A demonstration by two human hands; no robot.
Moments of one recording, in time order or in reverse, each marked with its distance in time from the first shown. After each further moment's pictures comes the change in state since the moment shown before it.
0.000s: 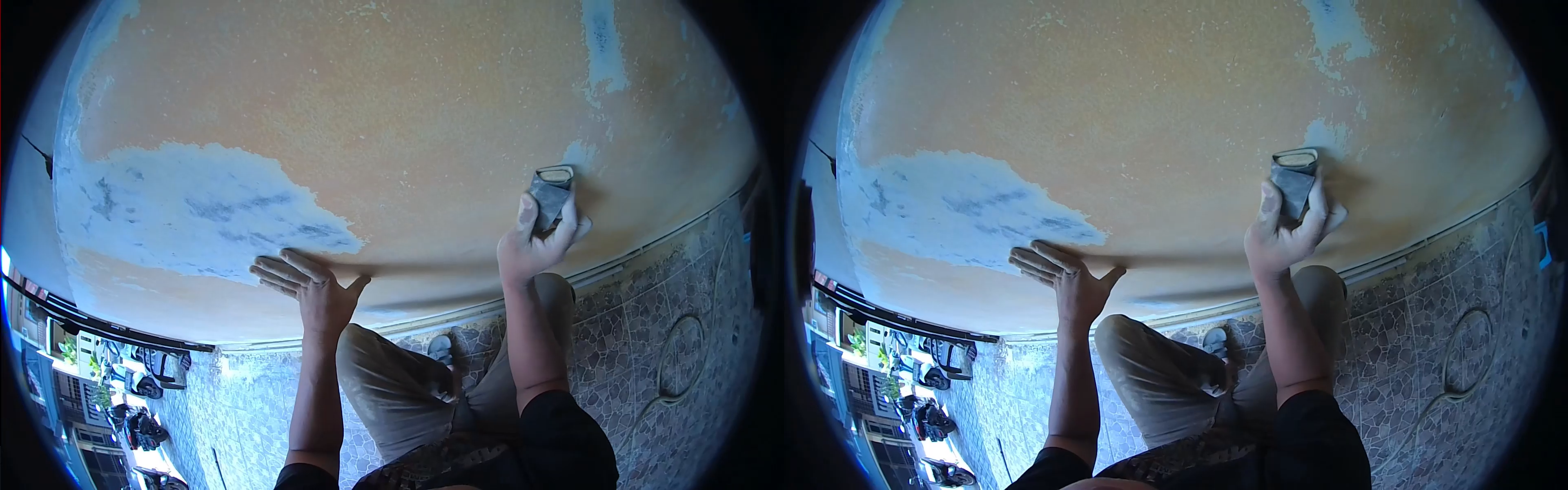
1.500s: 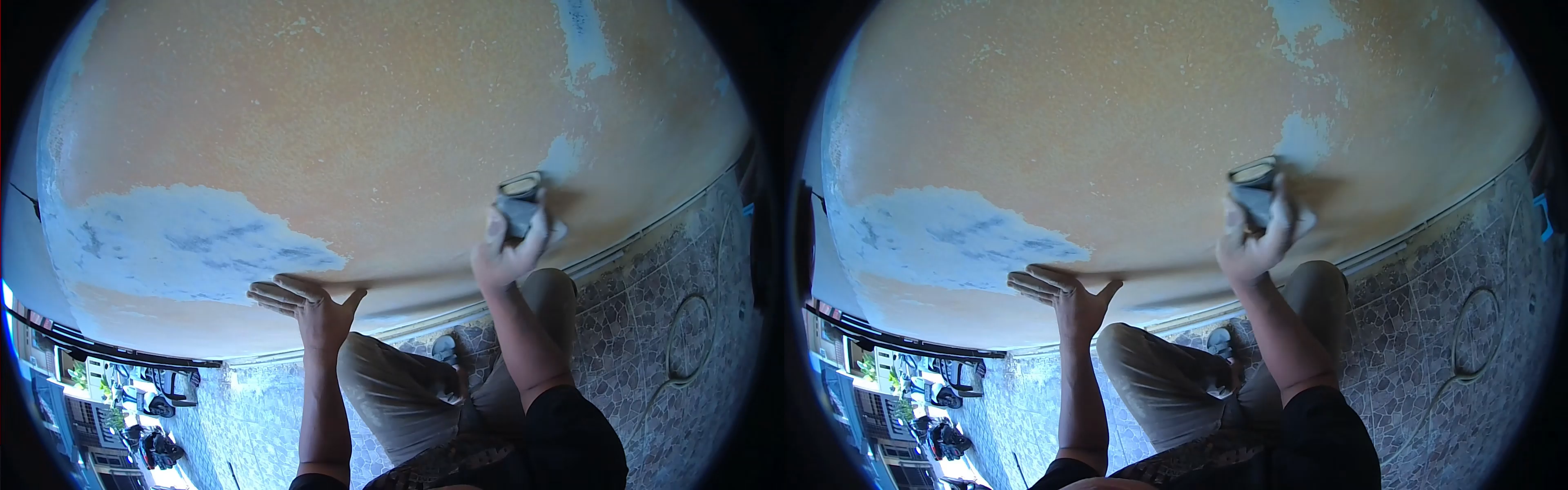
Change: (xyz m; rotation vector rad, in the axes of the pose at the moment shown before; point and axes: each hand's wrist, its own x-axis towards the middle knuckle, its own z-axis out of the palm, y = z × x) left_hand -0.012 -0.006 0.015 0.020 -0.038 0.005; right_hand -0.013 0.005 0.006 0.040 0.044 -0.041
